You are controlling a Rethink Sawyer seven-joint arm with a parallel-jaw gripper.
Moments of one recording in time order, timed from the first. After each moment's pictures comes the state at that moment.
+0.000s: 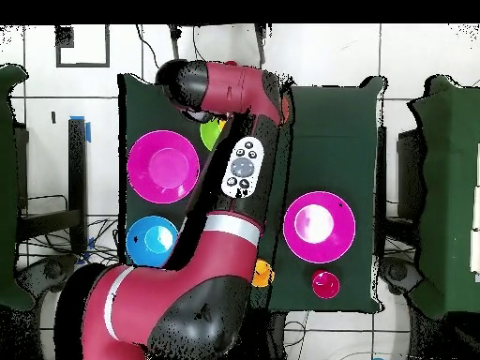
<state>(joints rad) 0.04 -0.08 -0.44 0.70 0.32 0.93 2.22</state>
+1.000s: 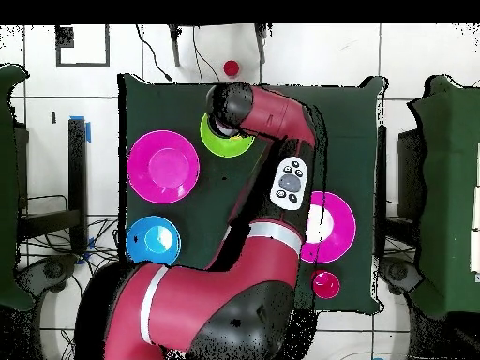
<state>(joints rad) -0.06 -0.16 -0.30 0.92 0.32 0.79 2.22</state>
